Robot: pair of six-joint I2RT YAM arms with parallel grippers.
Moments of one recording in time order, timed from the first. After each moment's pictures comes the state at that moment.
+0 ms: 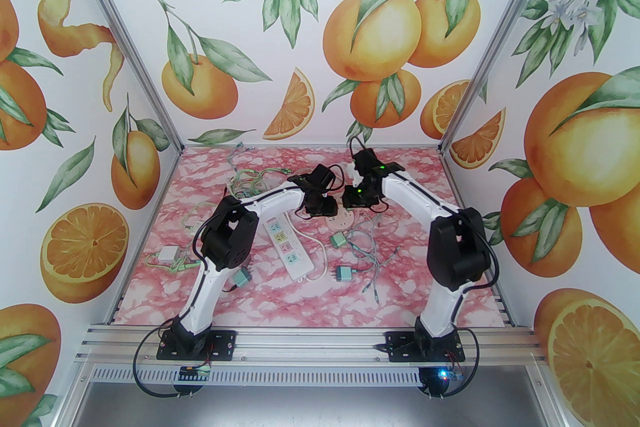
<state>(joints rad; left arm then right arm) -0.70 2.28 1.81 -0.66 0.16 -0.60 0.31 1.83 1.44 -0.80 -0.22 0.25</state>
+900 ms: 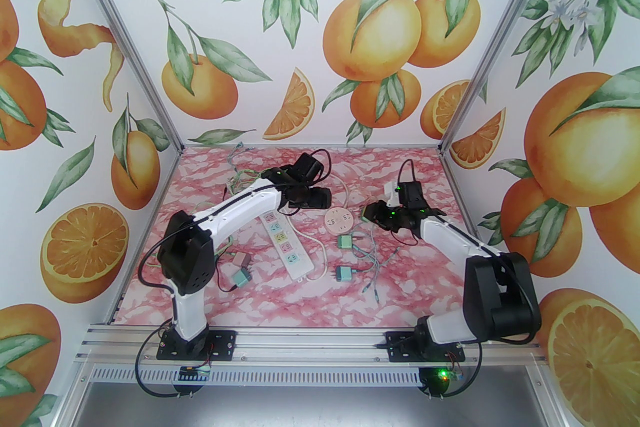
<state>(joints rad) -0.70 1.89 1.64 -0.76 -0.02 -0.60 0.06 1.49 0.82 -0.21 -0.50 0.61</state>
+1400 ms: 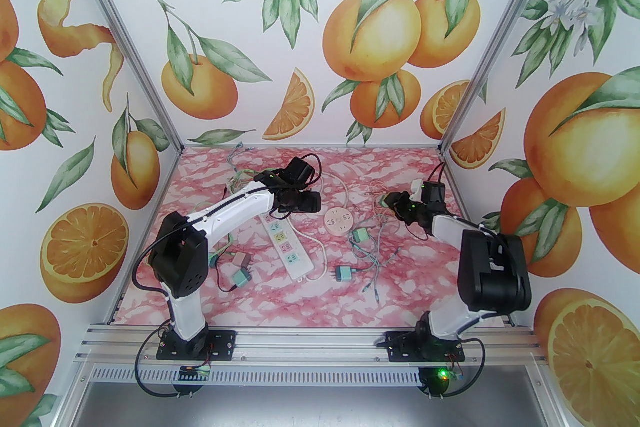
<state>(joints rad) -0.67 1.87 1.55 -0.76 -0.04 -0.60 -0.13 1.68 0.82 0.09 -0.58 0.77</state>
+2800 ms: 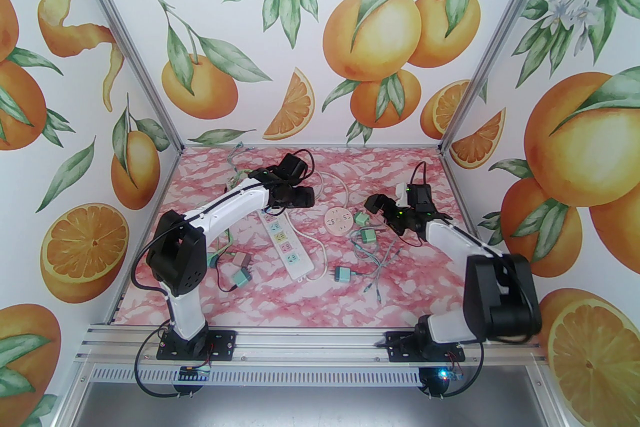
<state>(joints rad) -0.59 1.85 1.55 -0.75 -0.12 -0.58 0.02 1.41 0.80 -0.25 -0.43 0.61</state>
